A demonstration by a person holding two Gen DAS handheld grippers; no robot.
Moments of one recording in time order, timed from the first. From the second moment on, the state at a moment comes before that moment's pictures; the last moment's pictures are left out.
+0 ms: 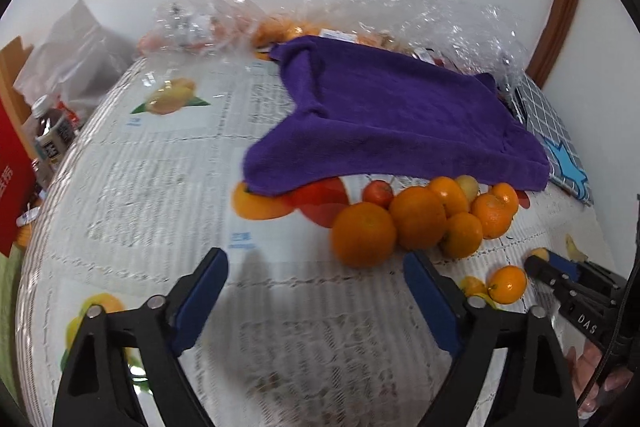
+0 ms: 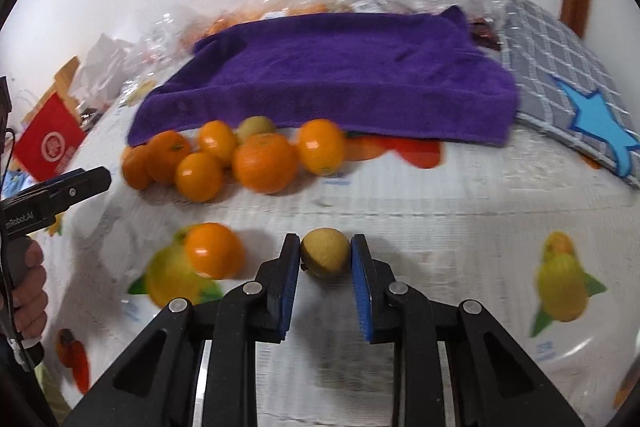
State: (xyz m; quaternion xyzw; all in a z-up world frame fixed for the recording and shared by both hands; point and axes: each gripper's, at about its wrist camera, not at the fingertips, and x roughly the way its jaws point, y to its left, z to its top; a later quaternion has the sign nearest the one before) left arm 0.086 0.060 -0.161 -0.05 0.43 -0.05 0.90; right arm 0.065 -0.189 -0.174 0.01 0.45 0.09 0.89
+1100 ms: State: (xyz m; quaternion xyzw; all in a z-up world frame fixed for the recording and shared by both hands) left arm 0.098 0.056 -0.176 -0.05 0.42 -0.06 0.91; right arm 0.064 -0.218 -0.180 0.01 0.43 0.08 0.90
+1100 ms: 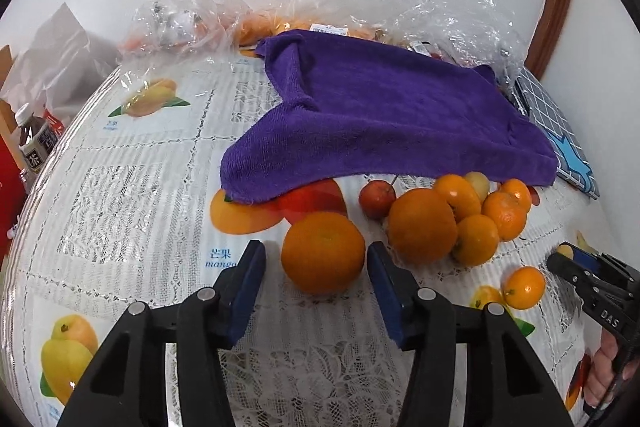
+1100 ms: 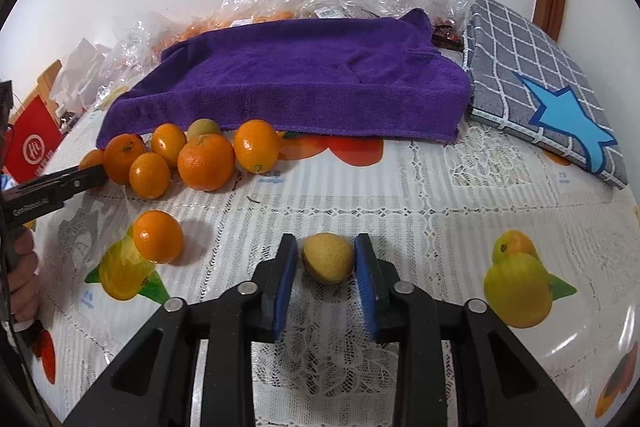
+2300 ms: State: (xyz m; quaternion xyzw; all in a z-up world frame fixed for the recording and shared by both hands) left arm 0.100 0.084 -0.114 -0.12 0.35 -0.07 0.93; right arm 0.068 -0.227 -0.136 0.03 0.39 0.08 0.92
